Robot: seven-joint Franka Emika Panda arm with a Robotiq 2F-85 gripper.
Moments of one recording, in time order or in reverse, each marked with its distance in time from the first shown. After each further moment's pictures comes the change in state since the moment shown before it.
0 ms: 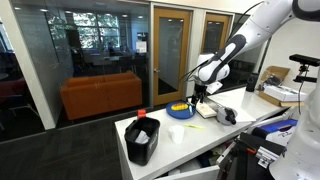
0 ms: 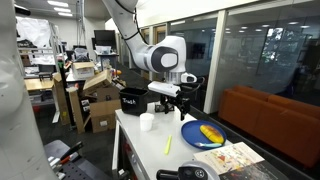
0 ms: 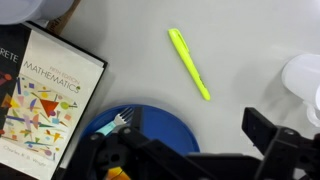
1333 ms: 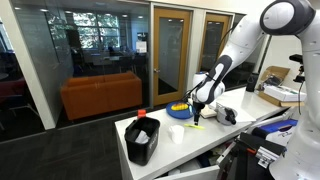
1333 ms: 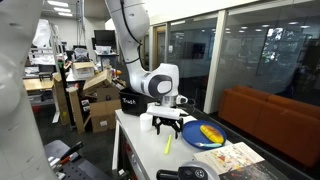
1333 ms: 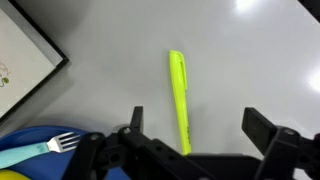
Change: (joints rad) arm -0.030 0.247 0.070 -0.002 -0.039 0.181 -0.293
